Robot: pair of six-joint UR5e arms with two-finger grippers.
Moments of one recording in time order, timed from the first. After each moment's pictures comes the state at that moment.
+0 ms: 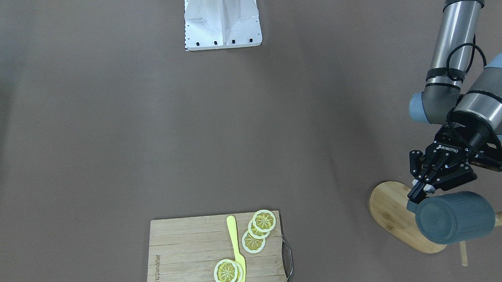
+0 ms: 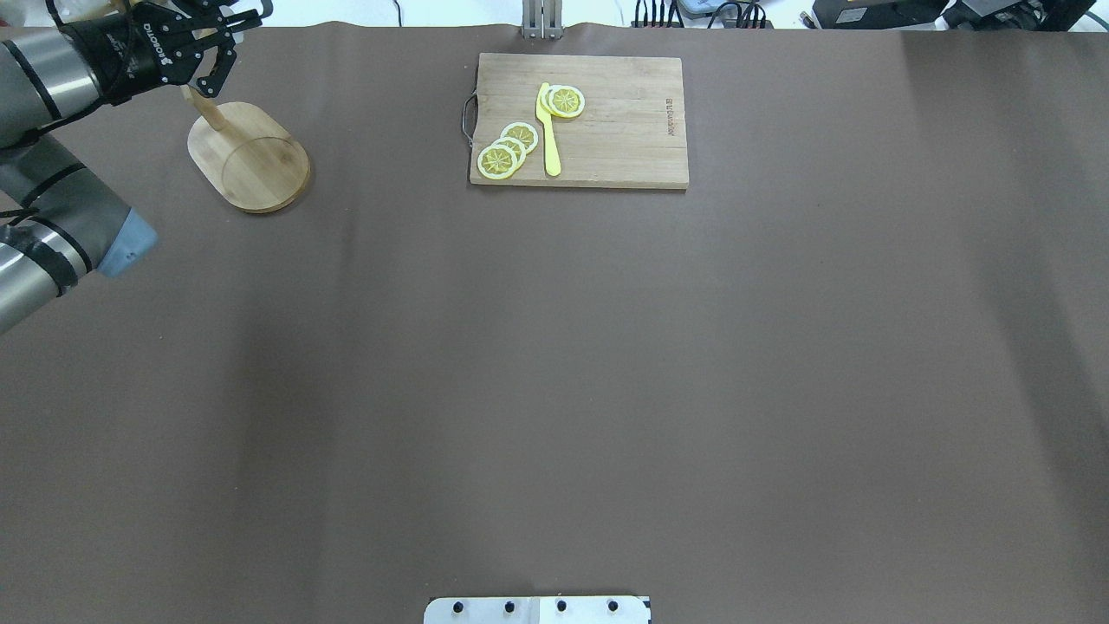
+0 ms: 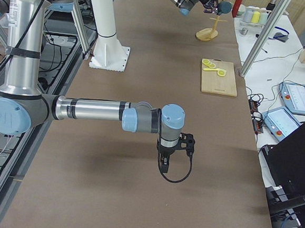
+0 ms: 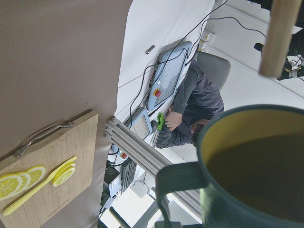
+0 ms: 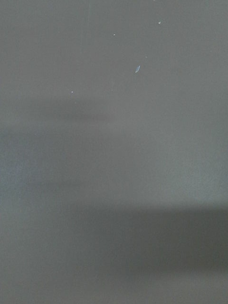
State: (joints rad) left arm -1.04 -2.12 -0.96 -3.51 -1.82 -2.84; right arm 1.53 -1.66 1.72 -1.58 2.23 0.02
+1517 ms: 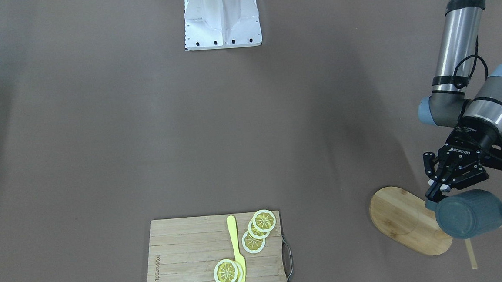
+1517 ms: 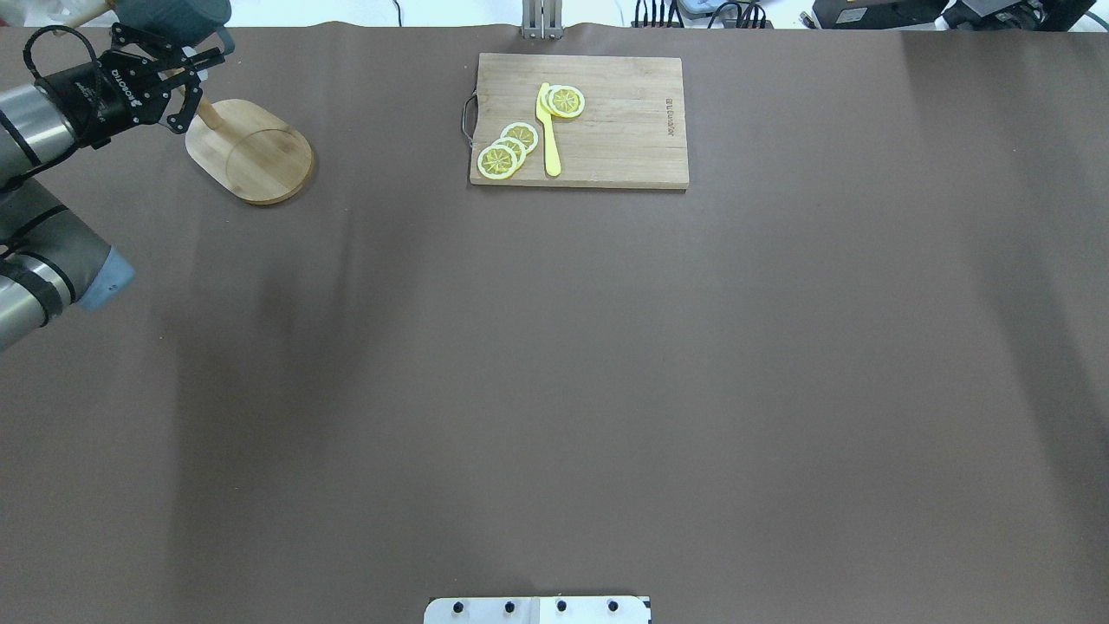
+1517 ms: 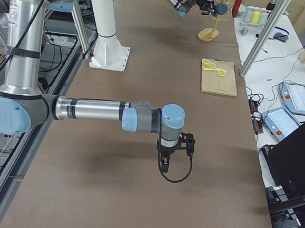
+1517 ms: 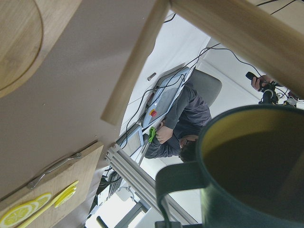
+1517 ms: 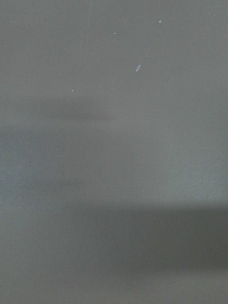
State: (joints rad) left arm -1.01 -2.11 -0.79 -3.69 -1.74 -2.90; right arm 1.53 -1.66 1.72 -1.58 2.24 0.01
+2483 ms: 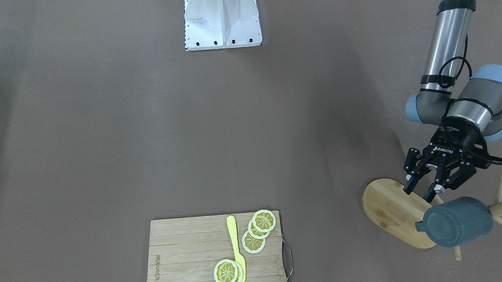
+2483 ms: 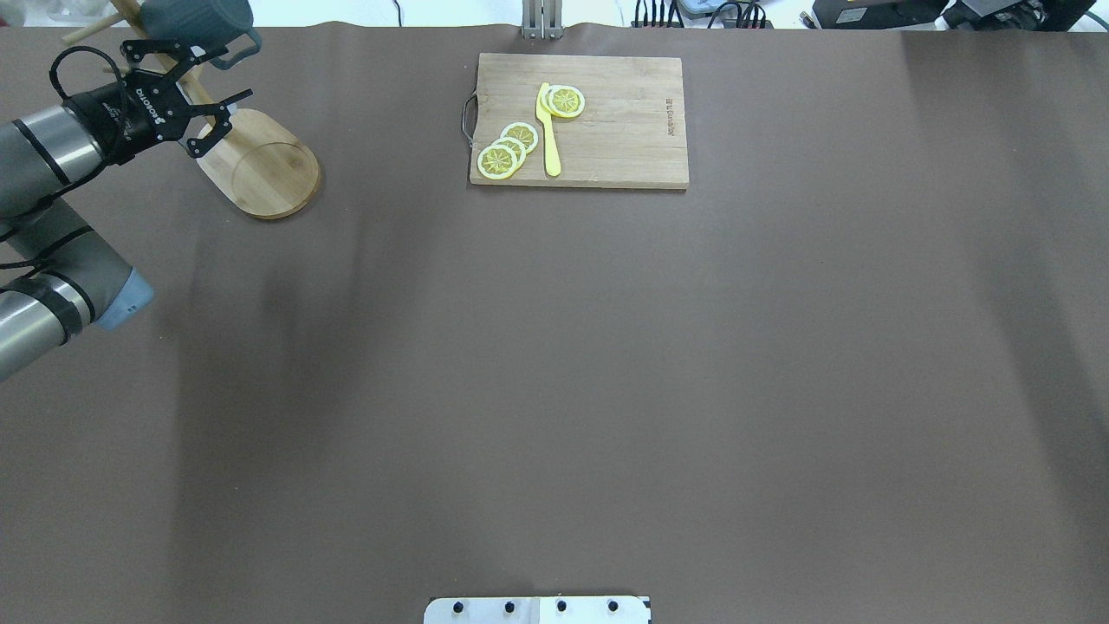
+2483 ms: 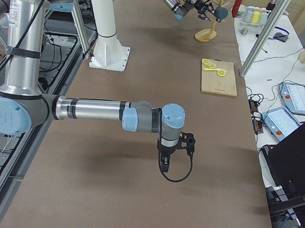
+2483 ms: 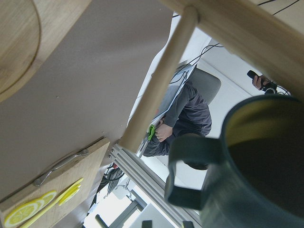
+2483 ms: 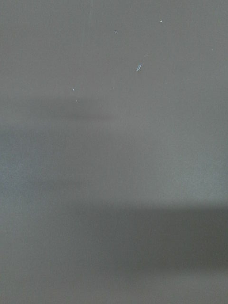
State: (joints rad) left arm -0.97 -2.11 -0.80 -3.70 -1.69 -2.88; right arm 1.53 -1.66 1.72 -1.58 2.24 0.01
